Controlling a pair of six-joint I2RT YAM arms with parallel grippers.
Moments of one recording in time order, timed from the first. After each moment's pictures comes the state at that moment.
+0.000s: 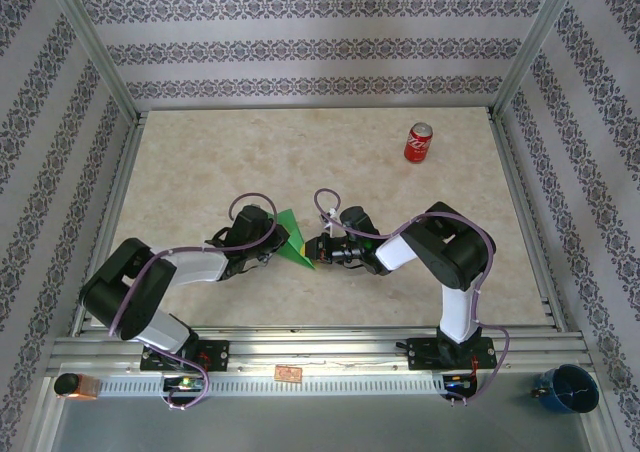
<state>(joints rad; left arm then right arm) -0.53 1.51 0.52 0.28 0.11 -1.23 0.67 1.92 0.64 0.68 -0.64 0.94</state>
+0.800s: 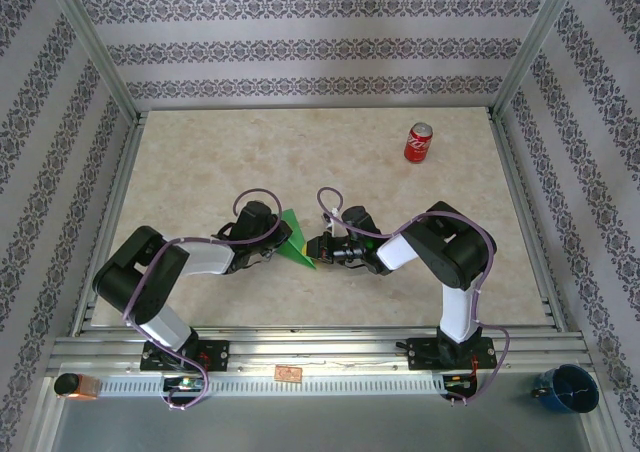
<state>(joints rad) -0.51 1.61 0.57 0.33 0.11 -1.21 0.66 1.92 0.63 0.68 -0.65 0.97</state>
